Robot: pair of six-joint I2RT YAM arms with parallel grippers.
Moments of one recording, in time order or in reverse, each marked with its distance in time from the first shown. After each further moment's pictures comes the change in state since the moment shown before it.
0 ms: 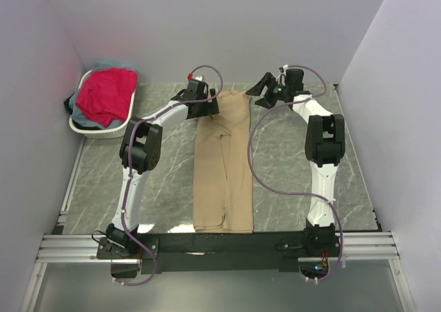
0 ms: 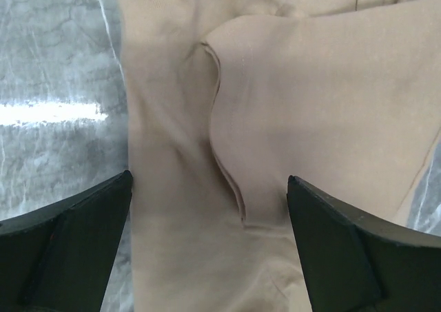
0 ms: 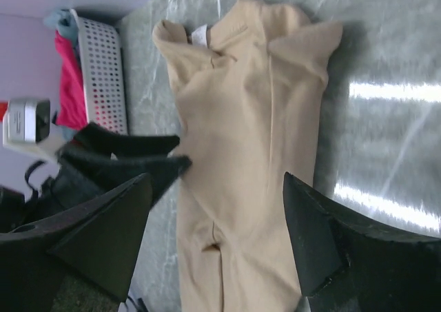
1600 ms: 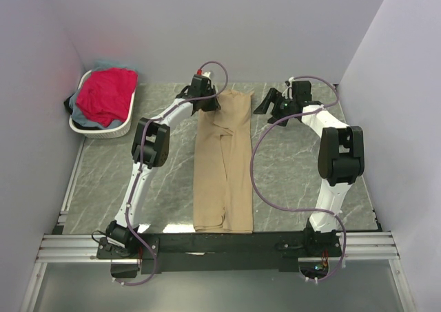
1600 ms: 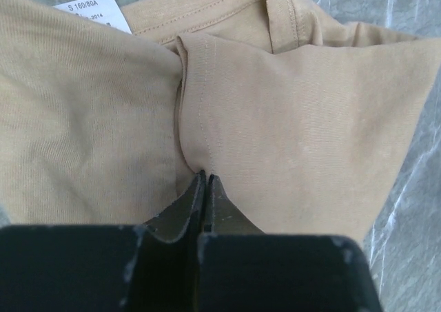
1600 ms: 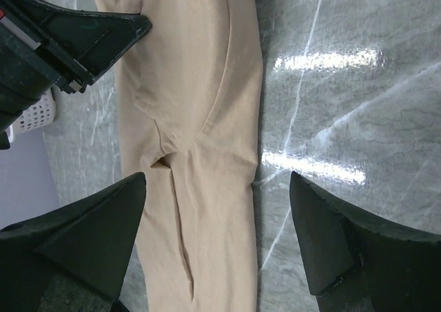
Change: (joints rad) left arm 0.014 0.241 0.321 0.015 0.238 0.023; right arm 0.000 -0.333 -0.384 -0.128 0.162 -0.185
